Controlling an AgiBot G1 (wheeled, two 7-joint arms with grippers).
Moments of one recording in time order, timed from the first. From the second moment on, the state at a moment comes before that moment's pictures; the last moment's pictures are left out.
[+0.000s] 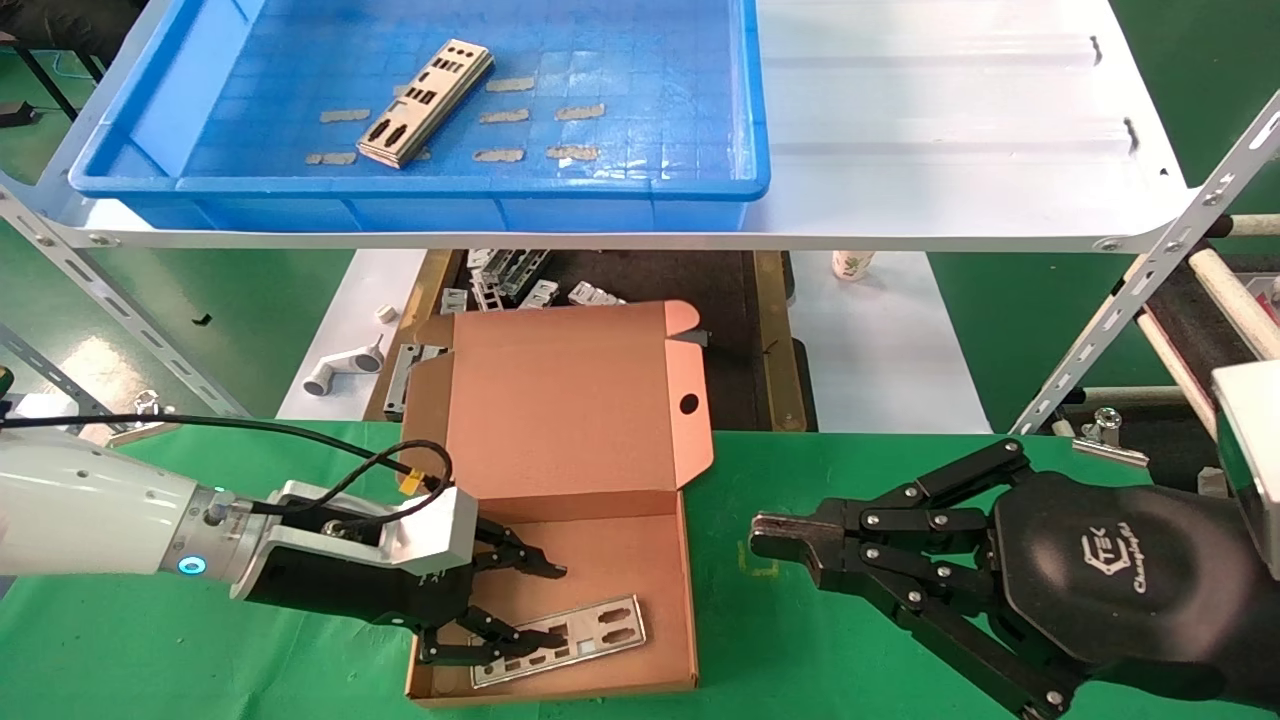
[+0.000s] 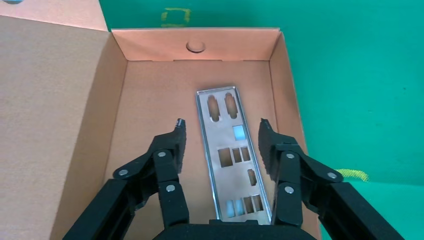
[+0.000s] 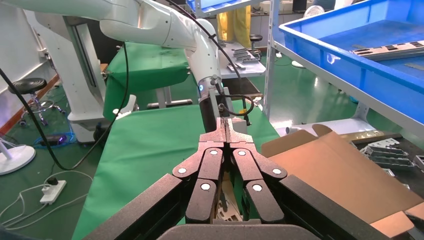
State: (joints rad) left arm -1.57 1.03 1.08 -0.29 1.03 1.50 0.44; right arm 1.09 -0.59 -0.34 1.28 -0.70 -1.47 0.16
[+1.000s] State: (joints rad) left arm -1.48 0.90 0.87 -0.53 0.90 1.57 0.26; right arm 1.09 -0.59 -0.34 1.28 -0.70 -1.47 0.16
